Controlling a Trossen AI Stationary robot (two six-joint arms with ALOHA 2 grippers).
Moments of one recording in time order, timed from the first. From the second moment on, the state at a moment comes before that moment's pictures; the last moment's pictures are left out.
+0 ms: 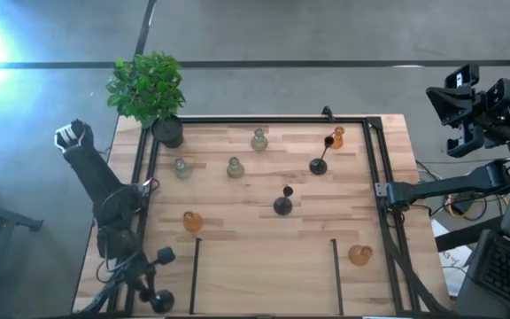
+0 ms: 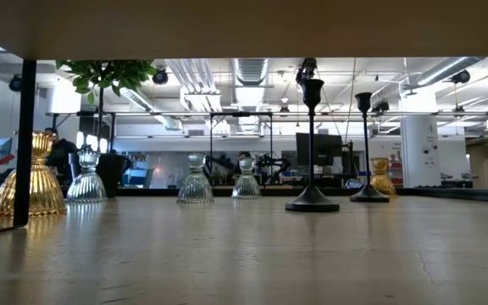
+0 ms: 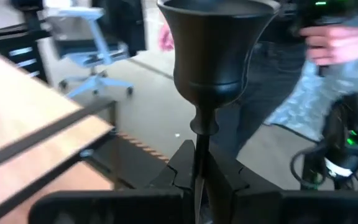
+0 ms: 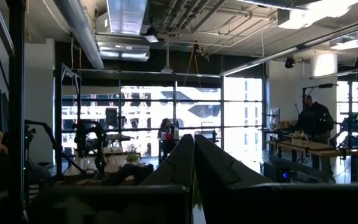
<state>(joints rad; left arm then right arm) -1.04 0.91 0.54 0.14 0.00 -0.19 -0.03 0.70 1.56 -0.49 0.18 -0.04</state>
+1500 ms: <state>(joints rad) -0.56 1.07 1.52 -0.50 -0.66 -0.11 -0.03 0.73 1.55 -0.48 0.19 0.04</state>
